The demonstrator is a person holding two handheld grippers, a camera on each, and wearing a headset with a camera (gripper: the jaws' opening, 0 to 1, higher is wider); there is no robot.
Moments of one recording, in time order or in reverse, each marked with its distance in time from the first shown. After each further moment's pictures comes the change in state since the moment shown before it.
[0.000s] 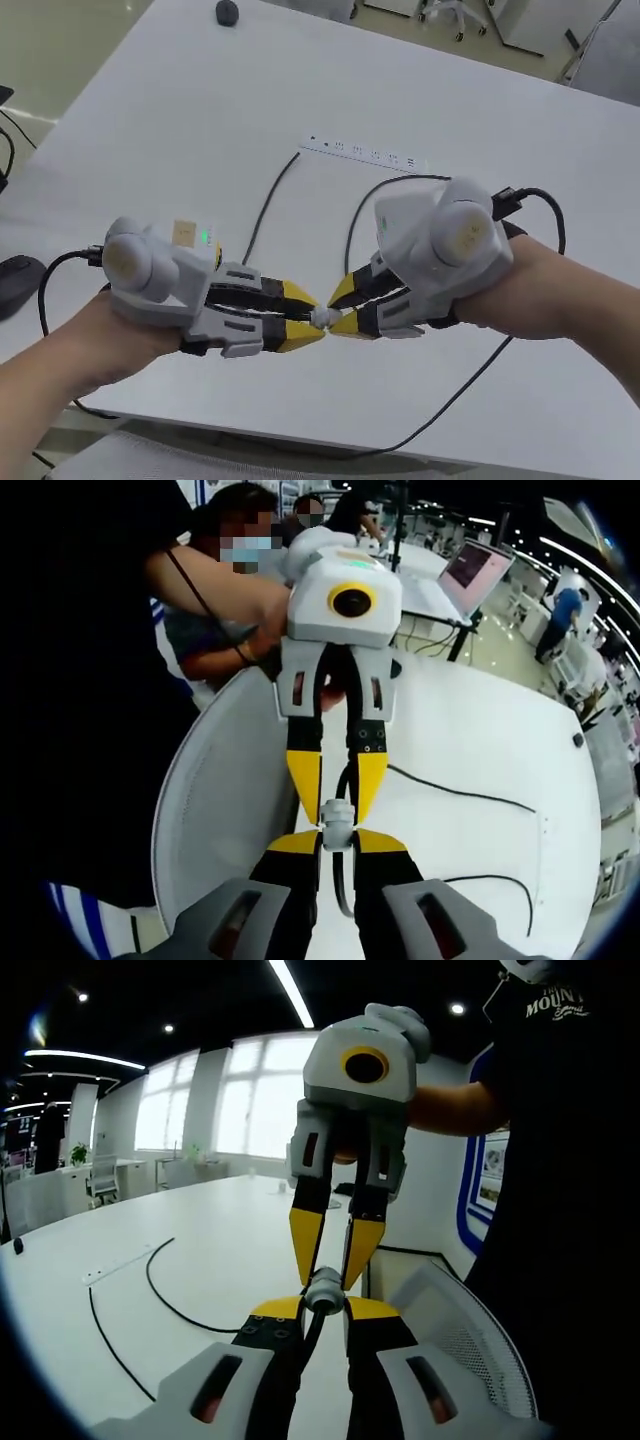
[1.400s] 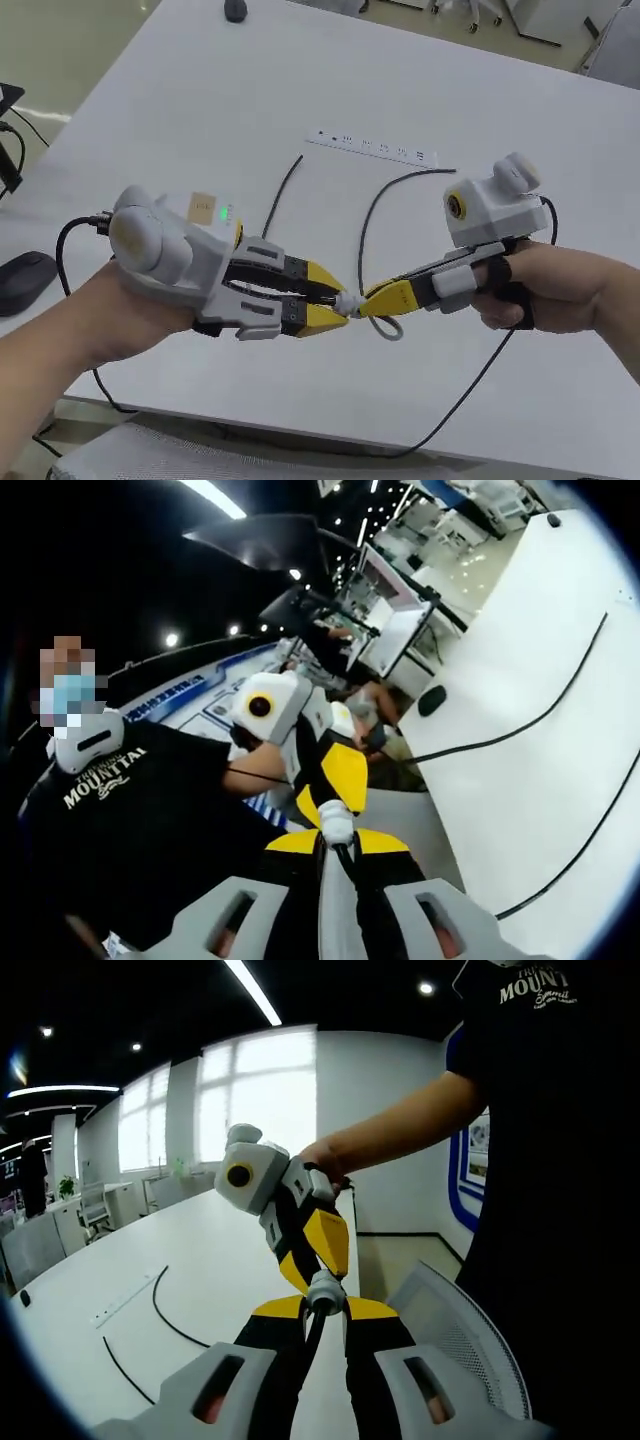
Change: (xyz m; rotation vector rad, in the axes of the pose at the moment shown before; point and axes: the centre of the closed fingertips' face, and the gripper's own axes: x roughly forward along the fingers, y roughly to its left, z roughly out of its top) left arm 0.005 -0.016 0.033 0.128 0.041 -0.045; right arm -0.040 0.016 0.011 0.817 -0.559 0.649
